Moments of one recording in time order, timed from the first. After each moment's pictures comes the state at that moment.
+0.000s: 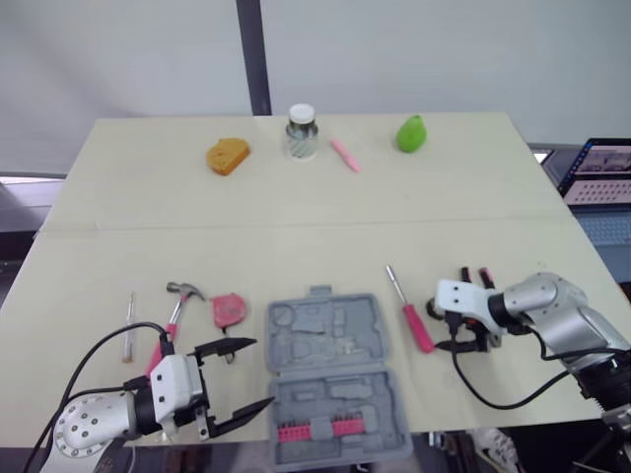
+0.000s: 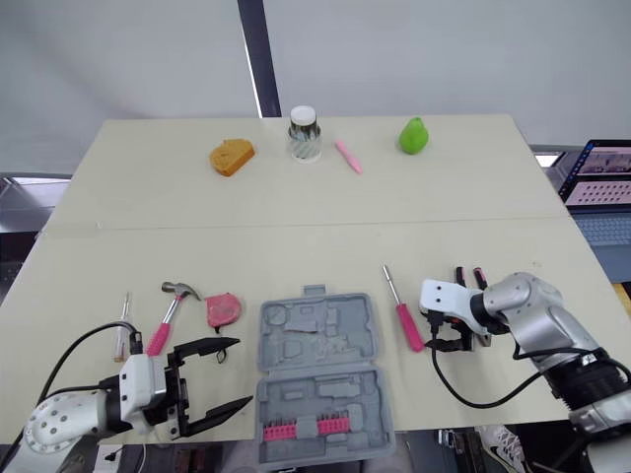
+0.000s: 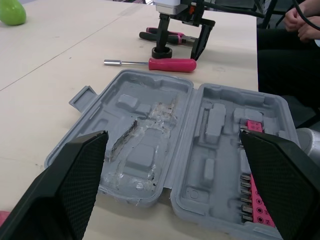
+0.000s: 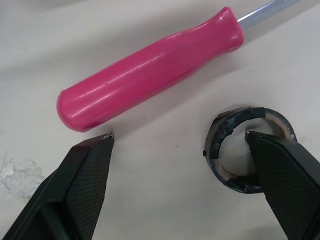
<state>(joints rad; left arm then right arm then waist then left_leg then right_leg) 0.43 0.61 0.13 -0.46 -0.39 -0.09 -0.96 -0.41 -0.94 0.34 0.09 -0.08 0.33 1.19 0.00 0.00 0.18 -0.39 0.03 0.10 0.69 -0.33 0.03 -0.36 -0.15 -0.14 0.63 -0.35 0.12</state>
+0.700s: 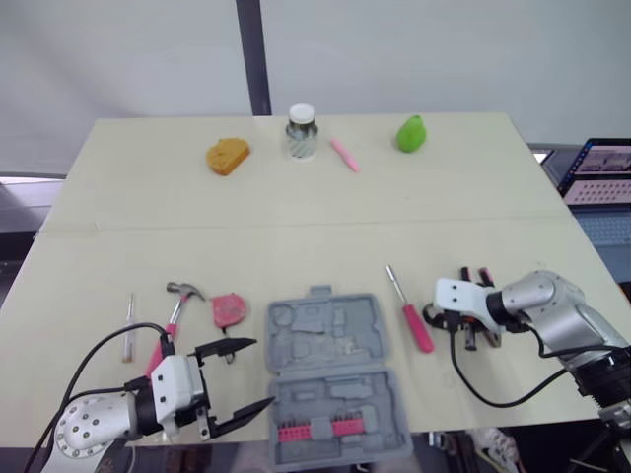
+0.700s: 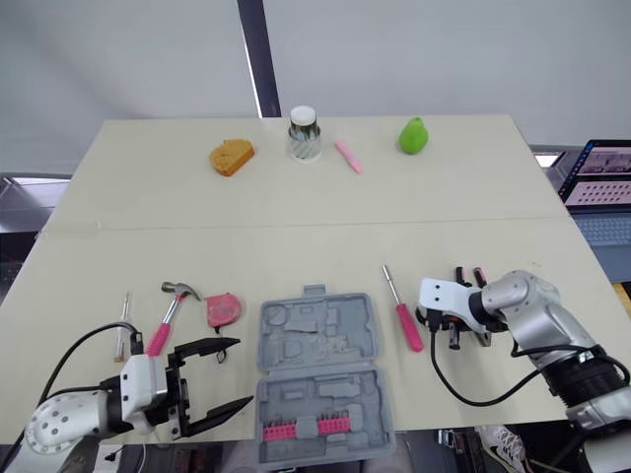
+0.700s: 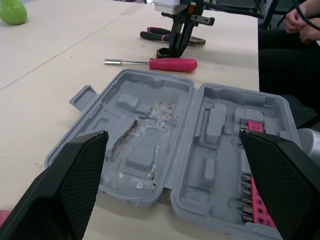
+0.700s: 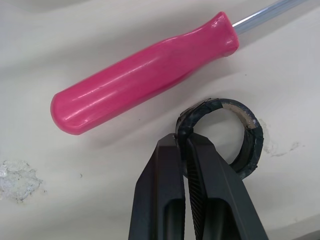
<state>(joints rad) 0.42 0.60 0.13 -0.45 -0.39 -0.08 -0.95 -0.42 -0.93 0.34 0.10 -0.10 0.32 1.19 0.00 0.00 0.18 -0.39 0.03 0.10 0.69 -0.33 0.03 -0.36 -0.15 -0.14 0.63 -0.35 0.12</state>
